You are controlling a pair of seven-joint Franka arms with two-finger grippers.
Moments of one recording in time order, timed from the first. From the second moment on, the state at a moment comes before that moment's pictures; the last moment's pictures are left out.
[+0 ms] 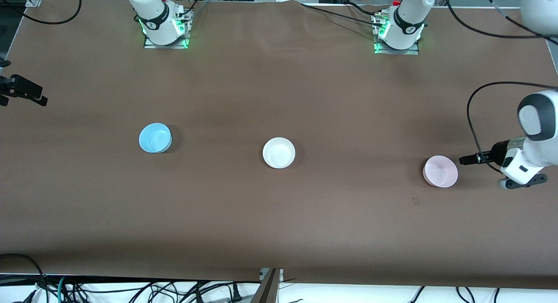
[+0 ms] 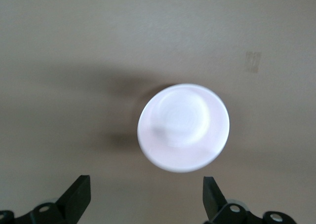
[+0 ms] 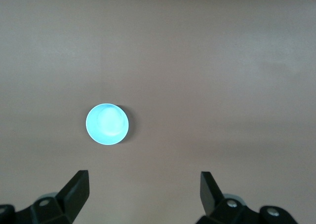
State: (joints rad) left arm 0.13 0.52 0.11 -1.69 -0.18 2.04 0.15; right arm -0.17 0.05 0.04 -1.57 -0.02 1.62 -0.15
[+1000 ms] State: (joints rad) left arm 0.19 0.65 0.12 -1.74 -0.46 2.23 0.59; right arm -0.17 0.05 0.04 -1.57 -0.02 1.62 -0.15
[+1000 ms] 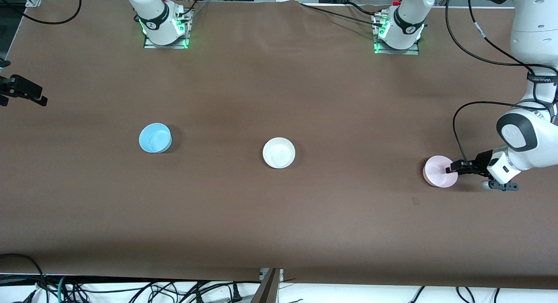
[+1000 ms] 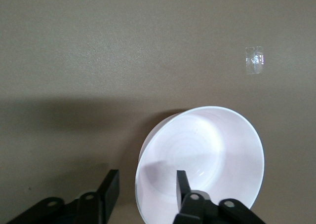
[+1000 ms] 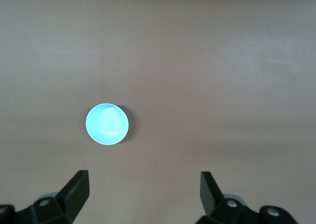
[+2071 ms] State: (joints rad) left arm 0.08 0.56 -0.16 -1.64 -0.43 2.09 0.02; right arm -0.17 0.05 0.03 -1.57 -0.02 1.62 -0.15
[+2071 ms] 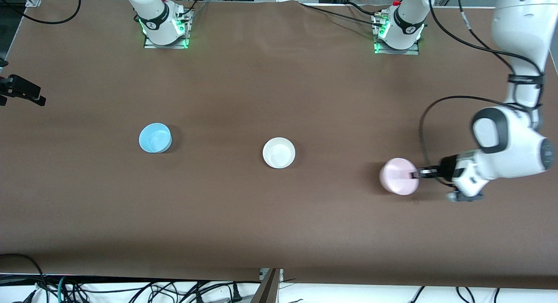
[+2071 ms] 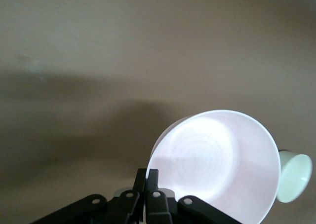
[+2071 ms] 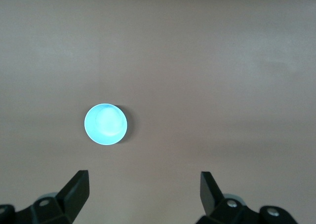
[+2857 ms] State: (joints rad) left arm -0.08 0.63 -0.54 -1.66 0.01 2.36 -0.82; right arm -0.17 0.05 0.03 -1.57 -0.02 1.62 -0.15
